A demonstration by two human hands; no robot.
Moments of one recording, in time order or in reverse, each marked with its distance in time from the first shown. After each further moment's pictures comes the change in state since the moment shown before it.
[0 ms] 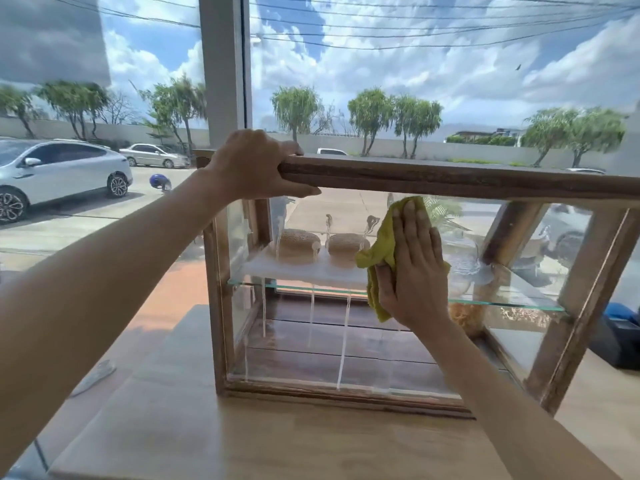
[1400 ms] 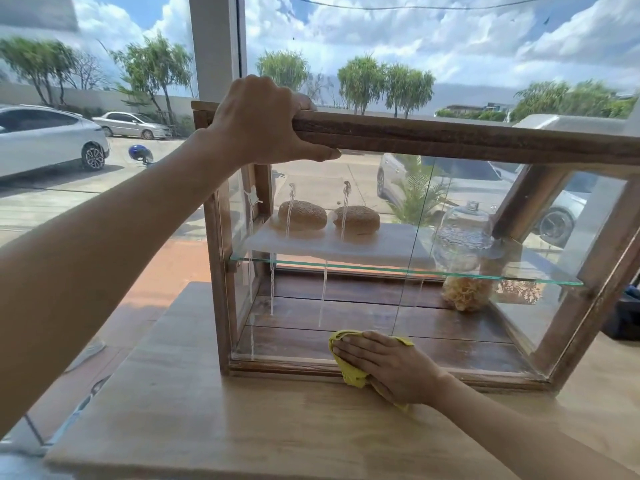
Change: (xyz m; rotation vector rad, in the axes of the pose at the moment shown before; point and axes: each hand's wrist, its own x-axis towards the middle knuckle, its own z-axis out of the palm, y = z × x) left_hand -0.004 0.003 0.003 -0.097 -0.051 -0.094; right_hand -0.145 -0.007 0.050 -0.123 -0.744 -0.743
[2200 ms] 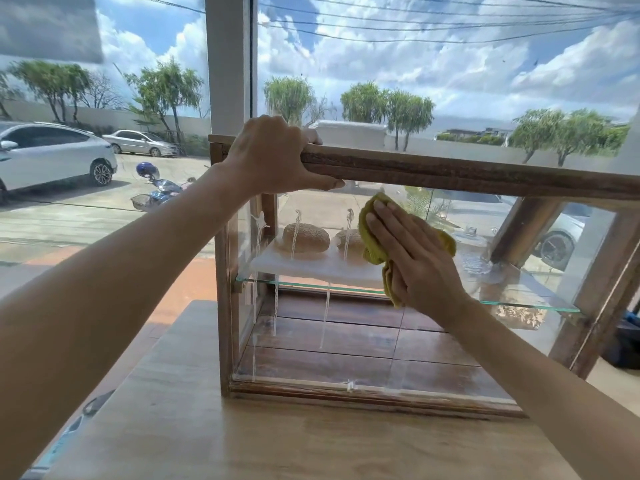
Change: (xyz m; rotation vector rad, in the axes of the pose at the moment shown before) left_hand 0.001 -0.003 0.006 -0.015 0.009 -0.037; right_hand 0.051 0.099 -0.137 -0.003 0.690 0.361
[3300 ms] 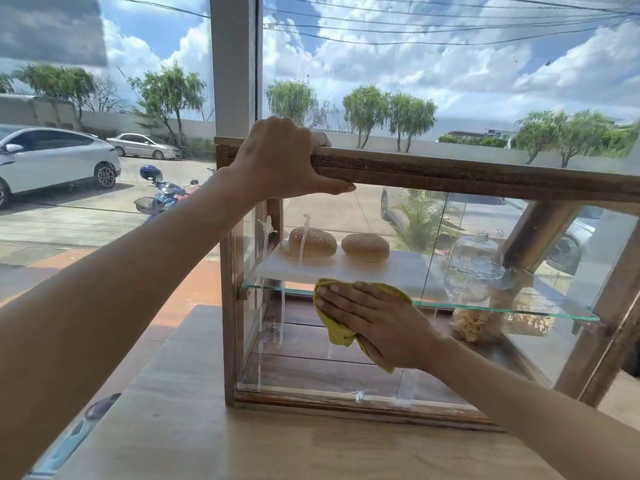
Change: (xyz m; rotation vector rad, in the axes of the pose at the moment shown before) left_hand 0.003 -0.004 0.007 -0.047 0.041 0.008; right_hand -0.031 -0.038 0.045 0.013 -0.430 -0.333
